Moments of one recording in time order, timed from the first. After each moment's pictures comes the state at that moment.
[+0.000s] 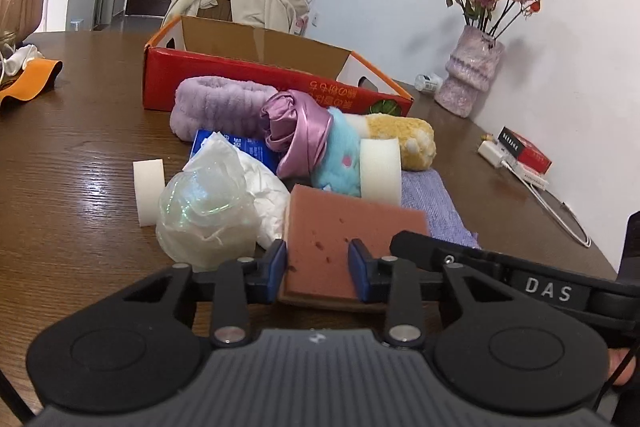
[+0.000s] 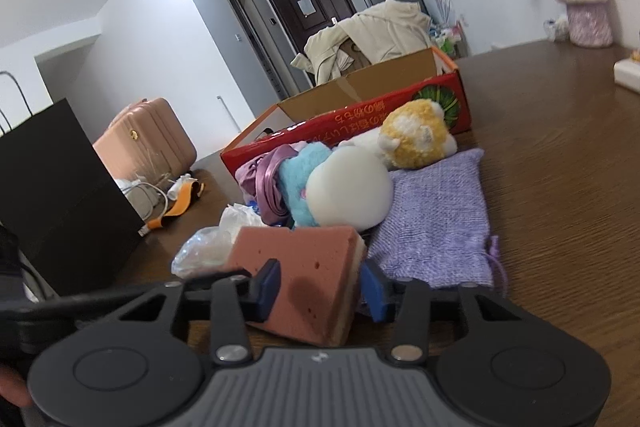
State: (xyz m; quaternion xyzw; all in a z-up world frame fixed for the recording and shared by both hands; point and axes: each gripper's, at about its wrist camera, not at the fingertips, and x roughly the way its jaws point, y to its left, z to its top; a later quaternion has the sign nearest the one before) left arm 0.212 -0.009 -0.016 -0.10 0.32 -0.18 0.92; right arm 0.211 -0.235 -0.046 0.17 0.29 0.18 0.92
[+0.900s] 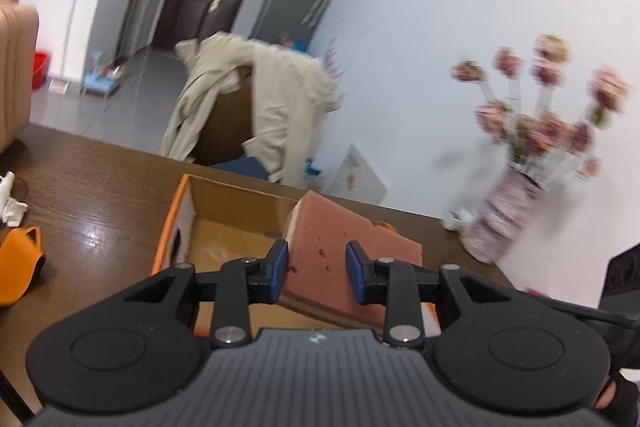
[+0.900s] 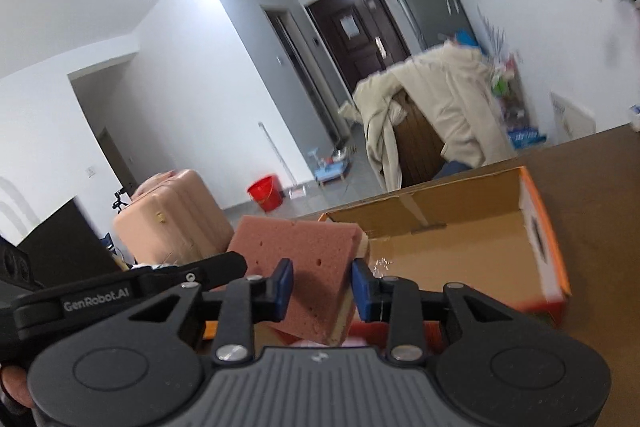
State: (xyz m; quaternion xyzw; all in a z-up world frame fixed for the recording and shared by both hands) left arm 0.421 0.038 0.113 -0.18 0.27 -0.13 0.94; right arm 0.404 -0.211 0.089 0.18 0.27 0.24 0.92
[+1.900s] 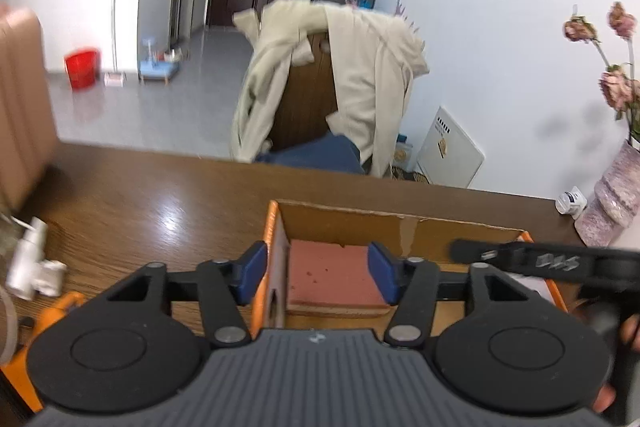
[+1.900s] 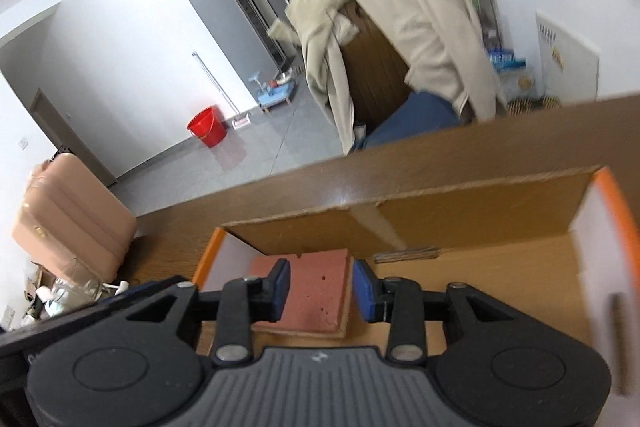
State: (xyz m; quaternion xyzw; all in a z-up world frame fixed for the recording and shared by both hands) left arm 0.522 0.066 0.093 -0.08 0.33 -0.03 0.94; right arm 0.612 -0.164 0.037 0.15 0.39 0.18 0.89
